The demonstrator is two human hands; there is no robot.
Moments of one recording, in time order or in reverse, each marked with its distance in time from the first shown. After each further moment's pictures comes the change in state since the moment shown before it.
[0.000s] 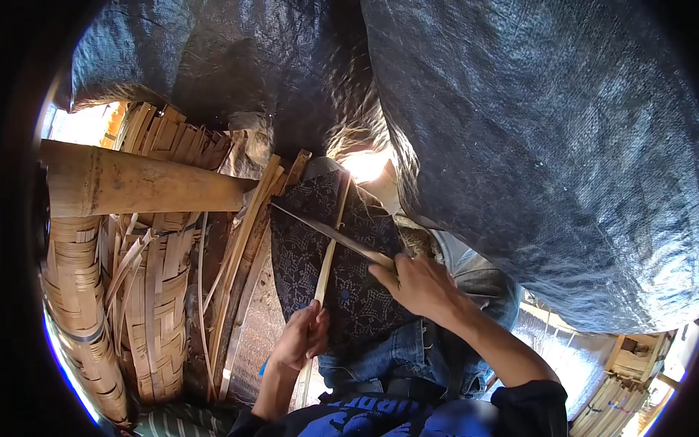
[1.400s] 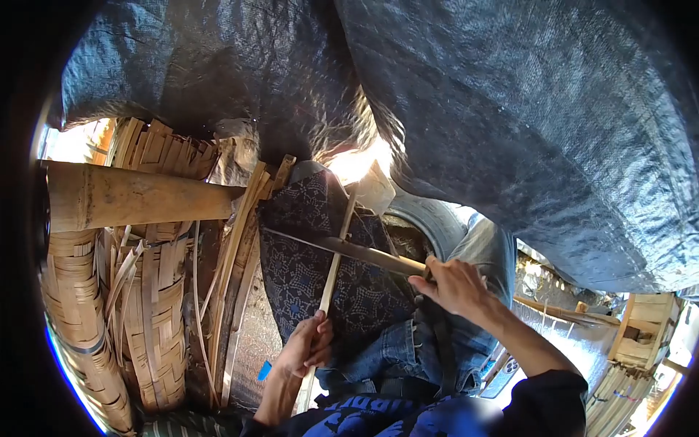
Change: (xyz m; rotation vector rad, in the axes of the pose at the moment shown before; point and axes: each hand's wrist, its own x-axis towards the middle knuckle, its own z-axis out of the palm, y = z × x) left_hand -0.004 -0.017 0.013 -0.051 -0.074 -0.145; right_hand -0.053 0.074 -0.003 -0.095 -0.020 -0.016
